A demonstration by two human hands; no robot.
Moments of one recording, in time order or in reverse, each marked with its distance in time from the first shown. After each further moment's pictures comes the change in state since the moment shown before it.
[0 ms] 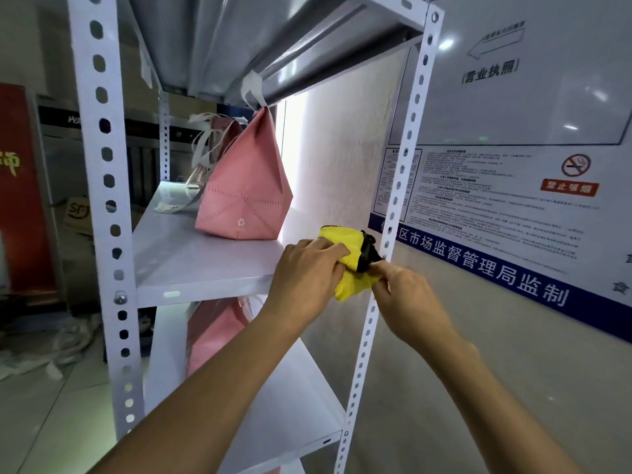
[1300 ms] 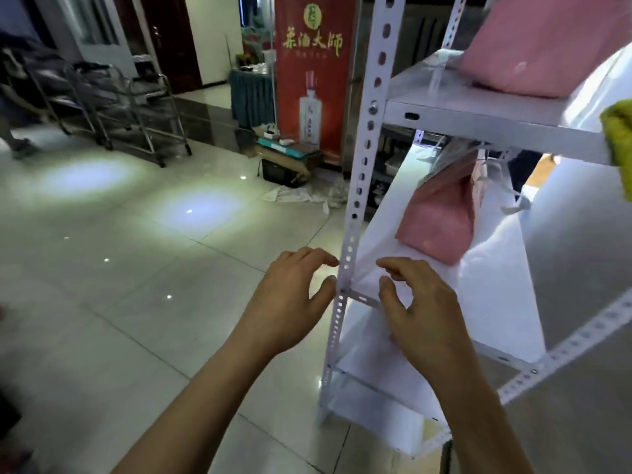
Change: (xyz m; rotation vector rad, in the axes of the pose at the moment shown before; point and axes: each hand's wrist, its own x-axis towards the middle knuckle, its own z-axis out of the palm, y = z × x) left_hand -0.311 0.016 -0.048 0.163 -0.017 -0.907; right_hand -0.167 -0.092 0.136 0.802 -0.450 -0.444
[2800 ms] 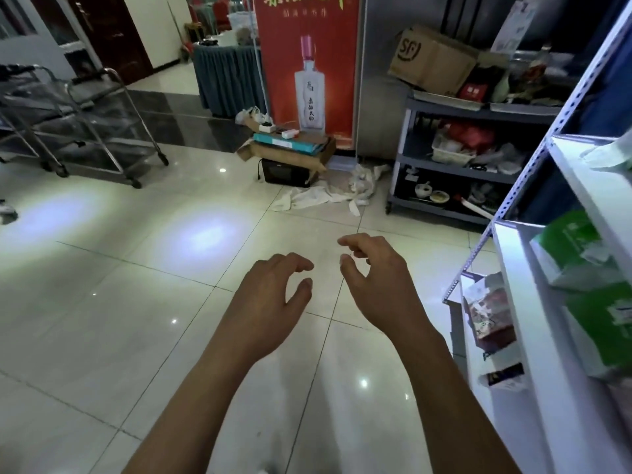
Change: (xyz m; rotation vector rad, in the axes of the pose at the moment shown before) left_hand 0.382 -0.533 -0.129 -0.019 -0.195 -0.067; right_hand 0.467 -0.088 0.518 0.122 -0.054 0.177
